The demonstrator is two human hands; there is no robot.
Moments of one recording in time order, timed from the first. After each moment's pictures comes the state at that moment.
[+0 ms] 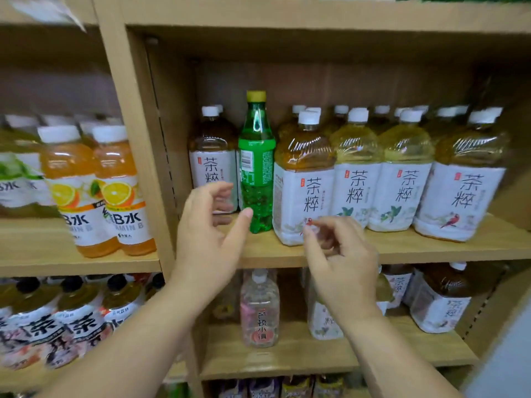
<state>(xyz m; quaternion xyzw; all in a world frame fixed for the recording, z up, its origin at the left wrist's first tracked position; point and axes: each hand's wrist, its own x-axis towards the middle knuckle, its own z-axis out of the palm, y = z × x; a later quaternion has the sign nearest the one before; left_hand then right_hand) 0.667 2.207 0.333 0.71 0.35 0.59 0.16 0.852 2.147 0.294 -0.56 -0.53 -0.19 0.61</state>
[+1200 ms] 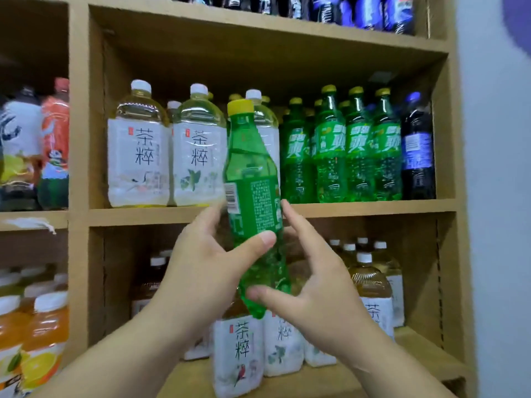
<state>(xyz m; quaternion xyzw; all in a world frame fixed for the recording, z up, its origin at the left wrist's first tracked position) 0.740 2.121 0.525 0.73 0.11 0.59 0.31 0.896 2.065 0.490 -0.46 -0.68 -0.09 0.56</state>
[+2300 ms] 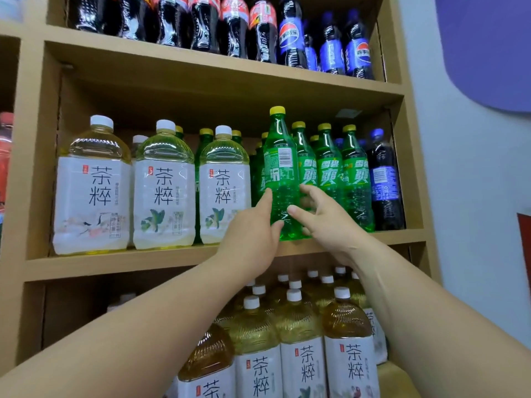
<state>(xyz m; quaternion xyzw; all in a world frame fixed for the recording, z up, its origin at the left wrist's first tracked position) 0.861 2.193 0.604 0.85 0.23 0.47 -0.04 1.011 2.121 0.615 -0.58 -0.59 -0.05 0.56</state>
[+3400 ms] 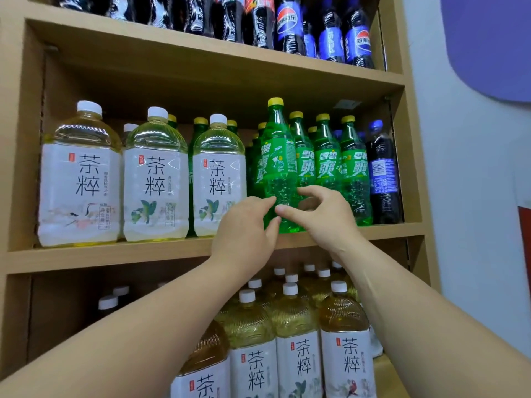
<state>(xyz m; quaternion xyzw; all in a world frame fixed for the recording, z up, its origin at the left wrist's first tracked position) 0.865 2.200 0.590 0.81 0.19 0.56 -0.08 1.013 2.126 0.604 -0.59 -0.52 -0.14 0.60</state>
